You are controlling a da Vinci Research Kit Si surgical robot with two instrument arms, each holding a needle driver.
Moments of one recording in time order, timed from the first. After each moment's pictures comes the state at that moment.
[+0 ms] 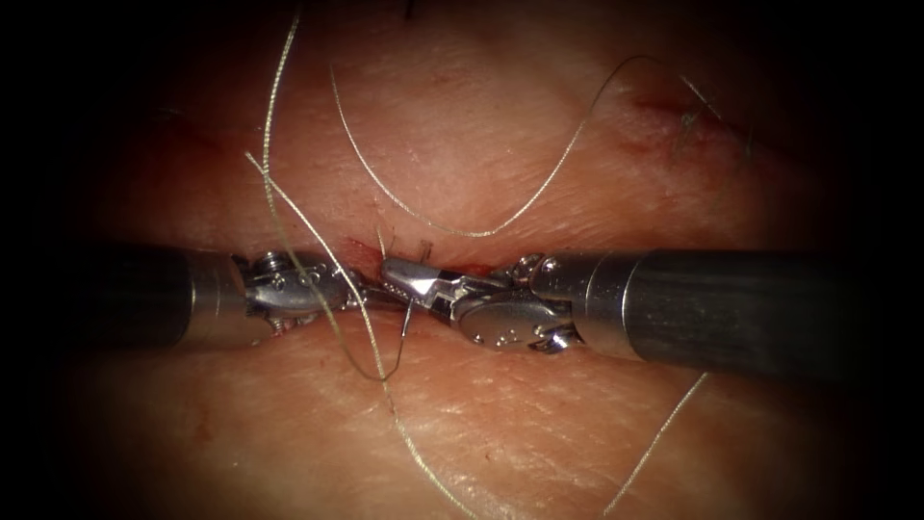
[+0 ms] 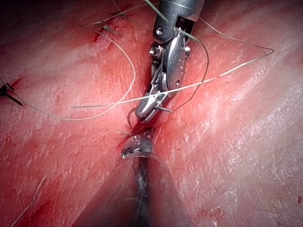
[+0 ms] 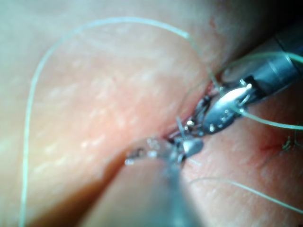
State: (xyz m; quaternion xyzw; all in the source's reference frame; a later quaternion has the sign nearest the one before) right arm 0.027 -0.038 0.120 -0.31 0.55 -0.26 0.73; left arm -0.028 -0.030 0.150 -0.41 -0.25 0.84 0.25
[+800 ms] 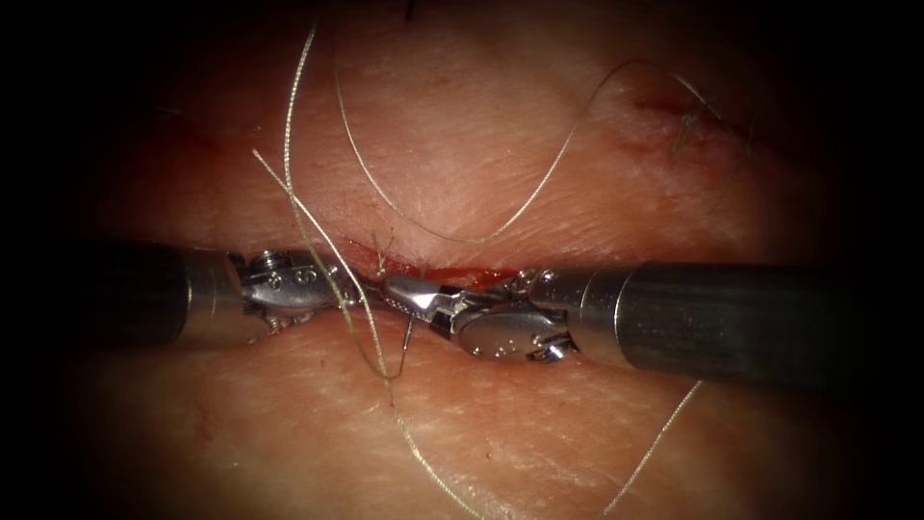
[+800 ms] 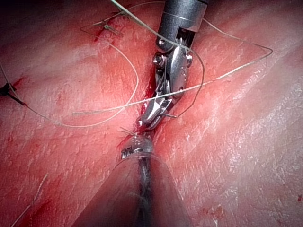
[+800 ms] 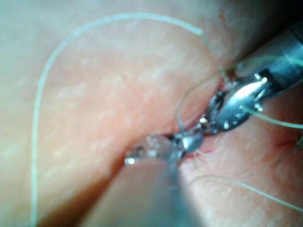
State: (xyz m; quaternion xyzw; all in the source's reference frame) right arm 0.027 -0.039 0.122 -0.28 0.55 -0.25 0.74; left arm -0.027 -0.029 0.150 -0.41 -0.25 0.84 0.25
